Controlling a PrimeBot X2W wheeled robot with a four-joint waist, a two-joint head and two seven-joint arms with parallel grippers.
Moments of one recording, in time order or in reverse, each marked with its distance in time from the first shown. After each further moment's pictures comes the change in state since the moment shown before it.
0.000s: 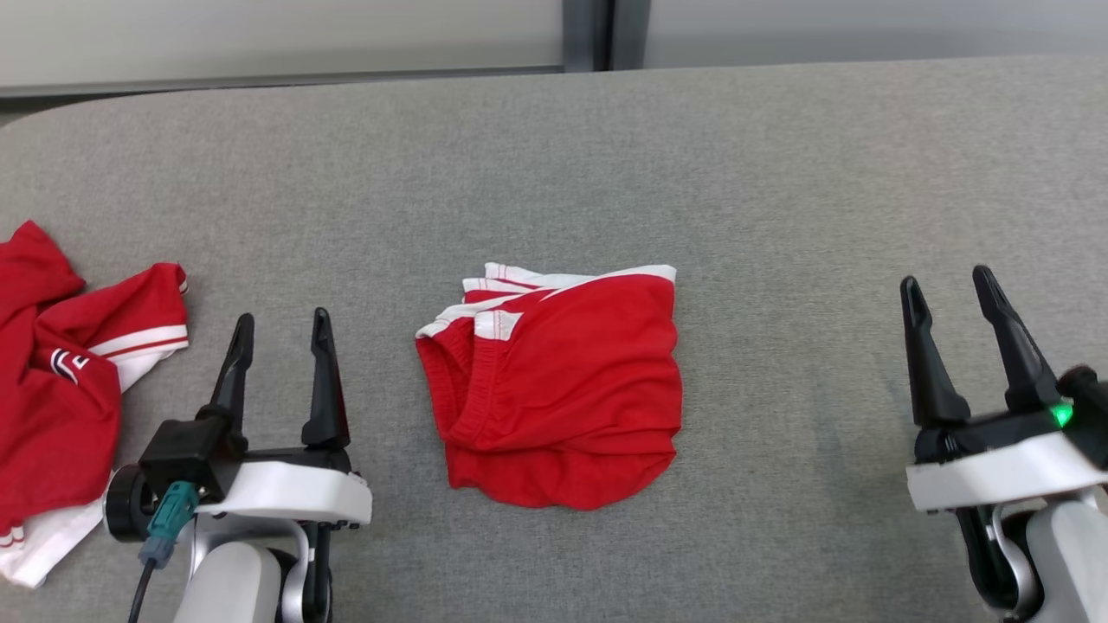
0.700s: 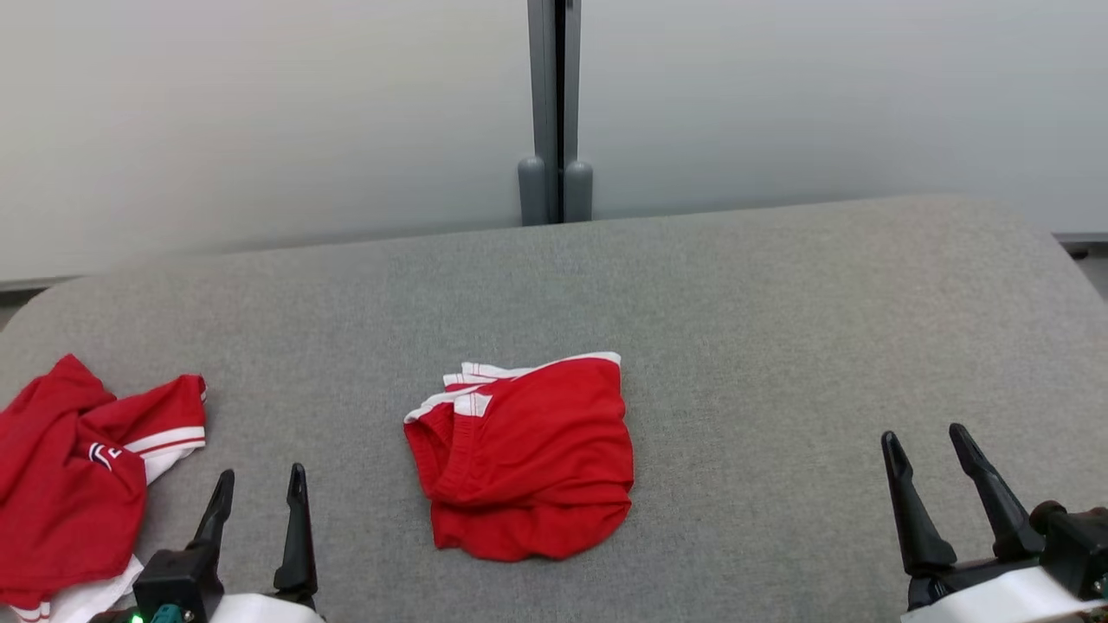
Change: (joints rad) left arm 0.219 0.057 0.030 0.039 0.006 -0.023 0.012; right arm 0.308 0.070 -0.069 -0.155 -0.055 0.000 0.140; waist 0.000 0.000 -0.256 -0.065
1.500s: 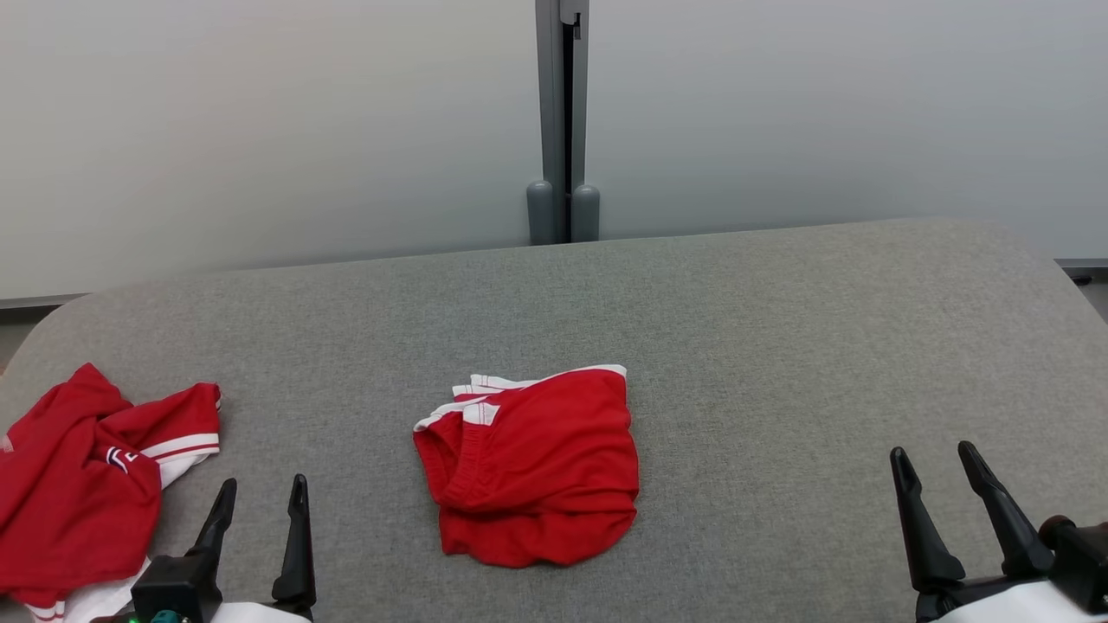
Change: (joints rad) left arm 0.040 0.035 -0.018 -0.033 -0.017 -0.009 0.028; right arm 0.056 0.026 -0.038 -0.046 -0.010 0.000 0.050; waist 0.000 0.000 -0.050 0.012
